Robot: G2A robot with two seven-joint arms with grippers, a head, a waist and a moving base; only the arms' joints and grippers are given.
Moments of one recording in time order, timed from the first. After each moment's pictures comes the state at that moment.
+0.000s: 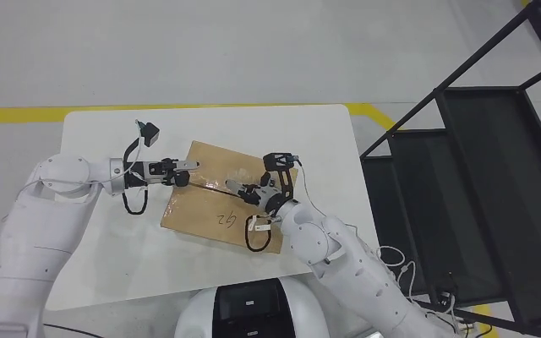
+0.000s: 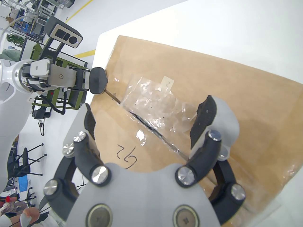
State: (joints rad) left arm 0.86 -0.96 -1.09 -1.23 -0.30 -0.18 -1.25; right arm -1.33 -1.30 0.95 -1.83 -0.66 0.29 0.36
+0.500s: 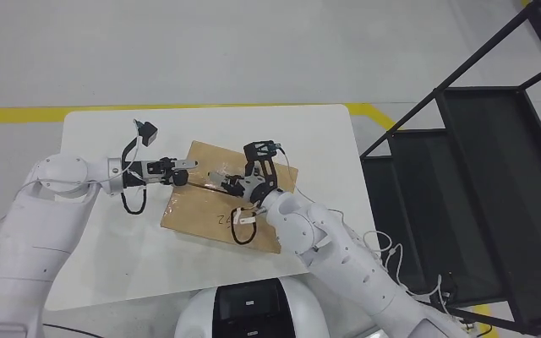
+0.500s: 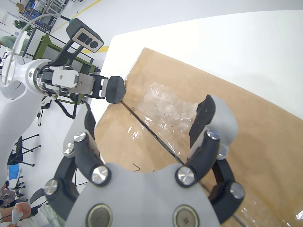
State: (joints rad) left arm 0.86 -0.95 -1.10 -1.23 -0.30 -0.18 -1.25; right arm -1.21 -1.34 0.88 -1.77 -0.69 0.30 0.36
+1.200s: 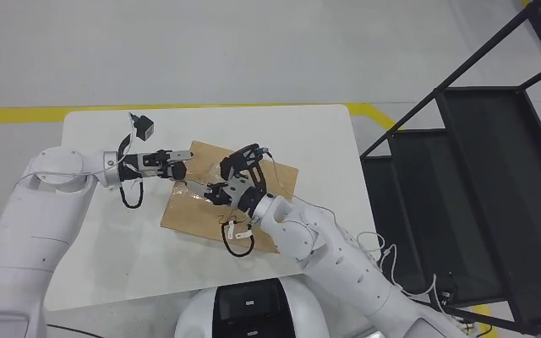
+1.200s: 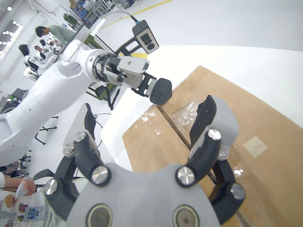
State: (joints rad) left arm 0.78 -0.98 -1.07 -1.11 -0.38 -0.20 -1.29; right arm -1.21 -1.35 0.86 -1.72 -0.66 -0.06 0.21
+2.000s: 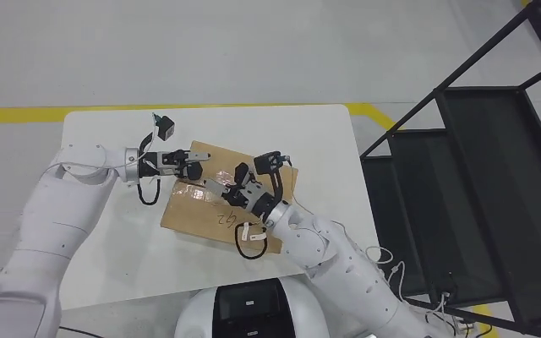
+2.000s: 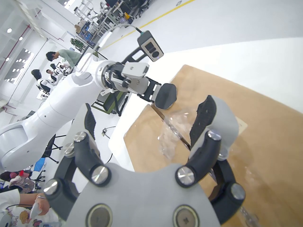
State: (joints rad) left arm 0.70 -1.04 -0.94 -1.03 -0.40 -0.22 -1.29; right arm -1.34 -1.34 0.94 -1.77 -0.61 -0.04 0.20
